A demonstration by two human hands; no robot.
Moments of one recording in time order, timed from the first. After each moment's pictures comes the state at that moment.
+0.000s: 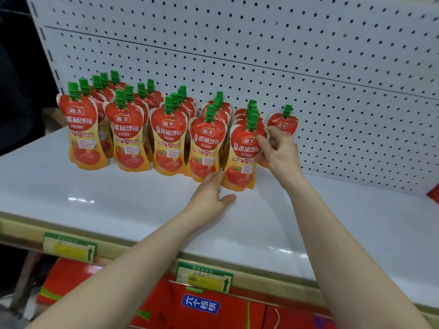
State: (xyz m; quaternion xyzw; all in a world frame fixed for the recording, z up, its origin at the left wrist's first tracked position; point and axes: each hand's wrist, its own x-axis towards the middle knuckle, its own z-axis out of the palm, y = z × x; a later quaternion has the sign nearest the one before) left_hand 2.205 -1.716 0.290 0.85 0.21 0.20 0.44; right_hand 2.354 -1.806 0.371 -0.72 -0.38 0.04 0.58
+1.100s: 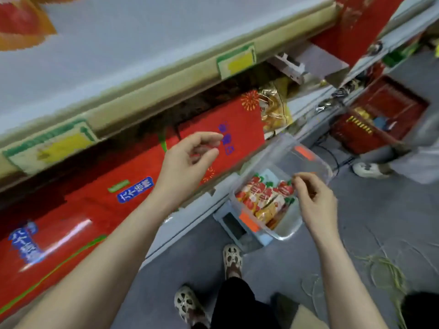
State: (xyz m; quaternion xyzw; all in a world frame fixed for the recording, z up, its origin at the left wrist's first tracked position) left_hand 2.106 -1.936 0.188 0.80 -0.07 -0.01 0.59; right_hand 2.049 -2.203 0.118 -0.88 0.17 -0.10 0.43
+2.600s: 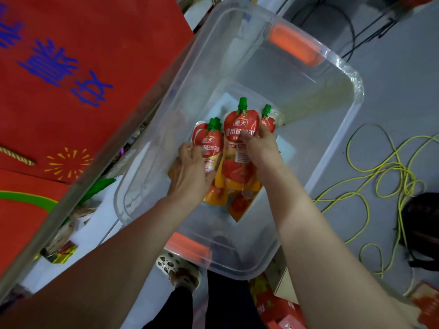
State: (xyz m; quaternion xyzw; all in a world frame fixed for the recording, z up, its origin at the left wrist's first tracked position) left_hand 2.203 -2.166 -0.218 0.93 -0.06 -0.30 0.20; right_hand 2.217 -2.324 -0.216 -0.63 0.48 0.17 0.59
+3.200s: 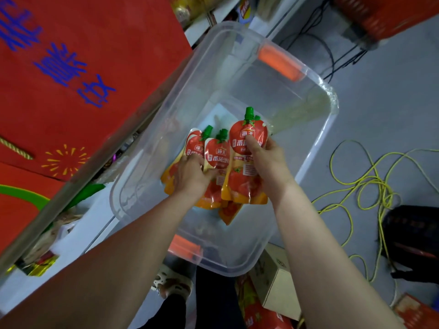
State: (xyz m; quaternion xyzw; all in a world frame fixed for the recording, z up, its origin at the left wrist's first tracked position) left_hand 2.202 -2.185 -0.236 0.91 0.05 -0.31 0.27; right_hand 2.190 -2.340 -0.184 -0.63 0.46 0.12 0.62
